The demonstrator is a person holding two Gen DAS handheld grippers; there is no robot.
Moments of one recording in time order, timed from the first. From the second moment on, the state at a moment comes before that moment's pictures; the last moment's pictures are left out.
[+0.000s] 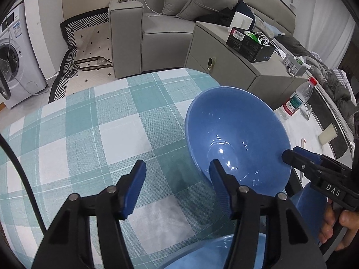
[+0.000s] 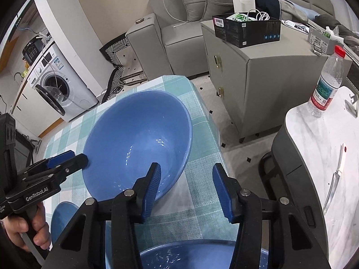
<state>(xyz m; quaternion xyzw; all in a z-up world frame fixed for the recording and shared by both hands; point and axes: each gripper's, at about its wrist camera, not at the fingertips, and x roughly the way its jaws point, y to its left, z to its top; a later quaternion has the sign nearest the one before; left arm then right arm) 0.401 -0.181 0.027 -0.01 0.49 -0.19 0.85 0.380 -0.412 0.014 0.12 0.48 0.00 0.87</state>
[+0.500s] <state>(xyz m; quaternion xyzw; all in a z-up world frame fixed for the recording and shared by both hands) 0.400 -0.200 0.026 0.00 0.50 -0.23 0.83 0.382 -0.401 0.010 0.10 0.49 0.01 0.87</state>
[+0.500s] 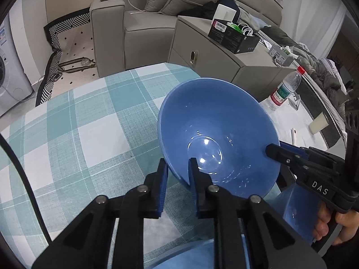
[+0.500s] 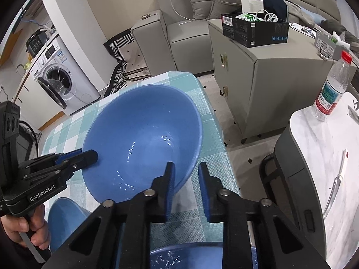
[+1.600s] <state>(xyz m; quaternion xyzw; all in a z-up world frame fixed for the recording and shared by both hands) 0.337 -0.180 0.074 0.00 0.44 -0.23 0.87 0.315 -0.381 0.066 0.09 0.40 0.03 0.91</state>
